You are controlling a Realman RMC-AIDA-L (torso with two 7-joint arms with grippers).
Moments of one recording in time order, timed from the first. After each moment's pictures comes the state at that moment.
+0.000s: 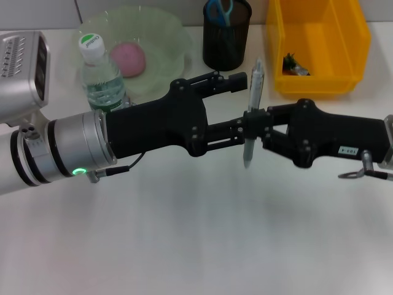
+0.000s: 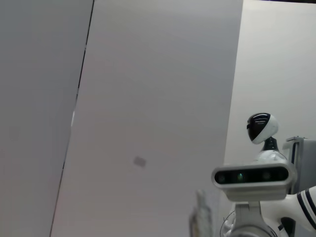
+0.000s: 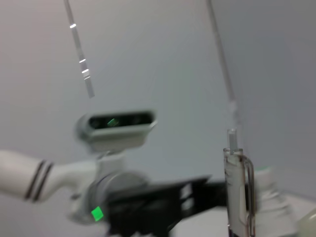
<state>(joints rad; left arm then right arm) -0.50 -2.08 1.45 0.54 1.08 1.52 -1.10 0.55 2.09 -0.70 -0.49 -1.82 -1.74 1.22</state>
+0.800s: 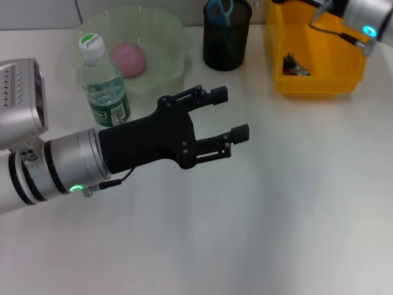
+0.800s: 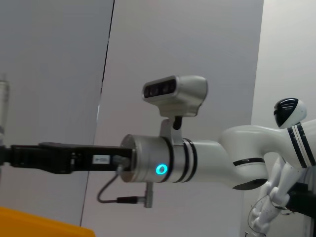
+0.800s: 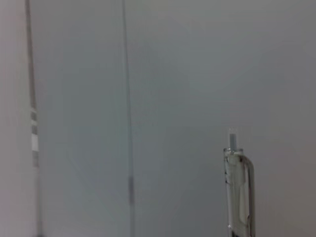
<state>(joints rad) -0.48 -2.08 1.45 0.43 1.06 1.50 -0.97 0.81 2.09 -0.72 -0.48 -1.55 -1.04 1.14</state>
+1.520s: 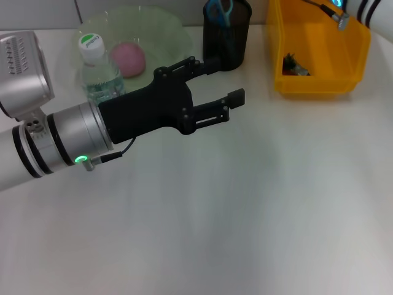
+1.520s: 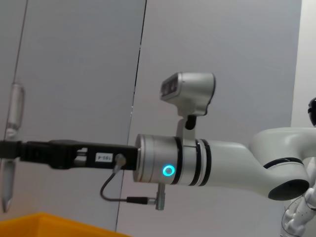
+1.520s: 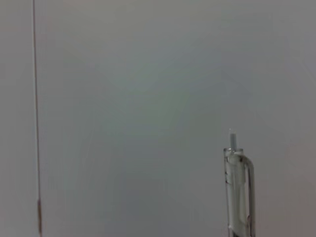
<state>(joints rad) -0.53 -2.08 1.42 0.43 1.02 1.41 -0.99 0.96 2.08 -0.72 -0.27 -1.24 -0.77 0.85</state>
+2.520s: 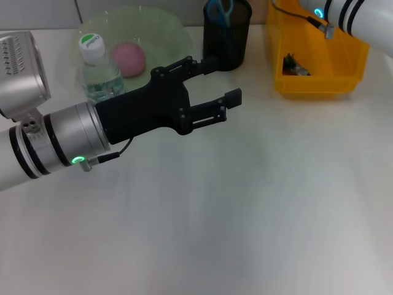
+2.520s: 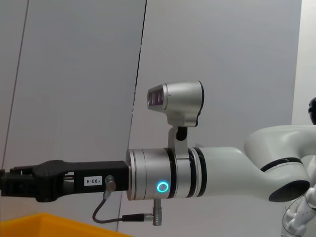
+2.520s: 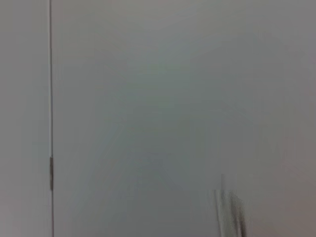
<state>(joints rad) -0.53 -2.07 1.41 0.43 1.03 1.41 -0.99 1.00 2.09 -0.77 -0.22 -1.24 -0.69 0.81</state>
